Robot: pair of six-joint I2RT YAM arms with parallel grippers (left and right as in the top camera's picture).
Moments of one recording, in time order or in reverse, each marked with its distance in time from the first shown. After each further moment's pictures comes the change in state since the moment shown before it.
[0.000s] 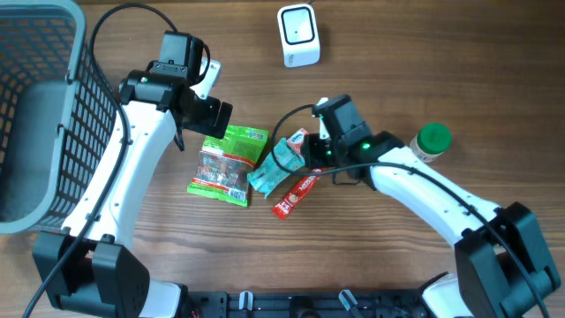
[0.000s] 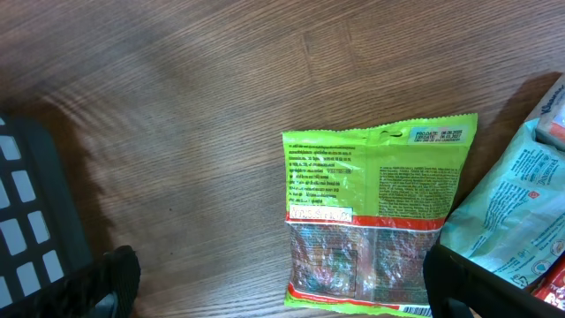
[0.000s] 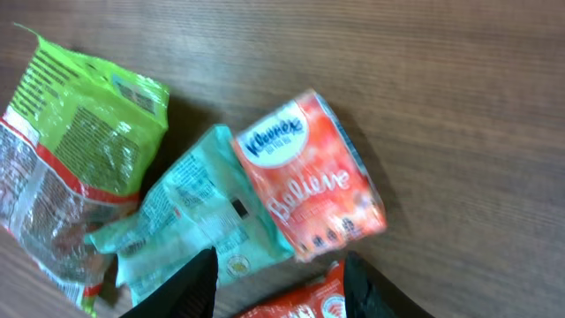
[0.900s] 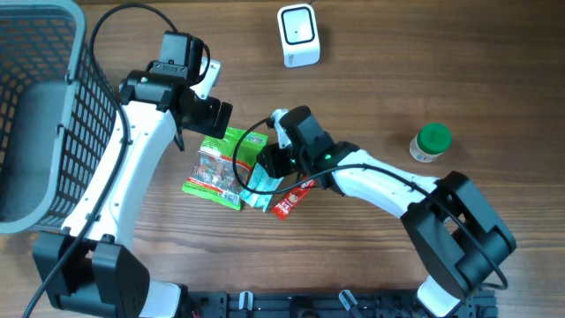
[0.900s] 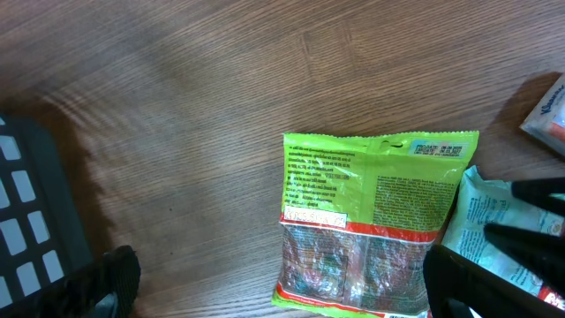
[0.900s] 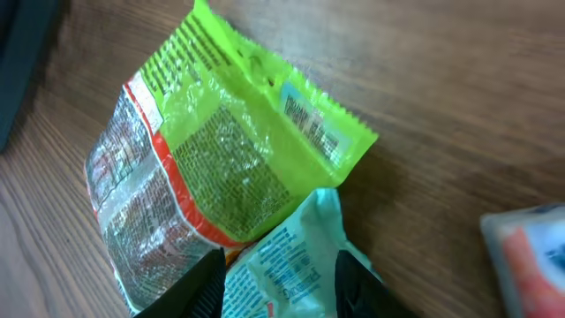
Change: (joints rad) left arm 0.000 0.000 0.000 0.000 0.000 0.000; right arm 0.120 0.202 0.014 0.321 -0.201 -0.024
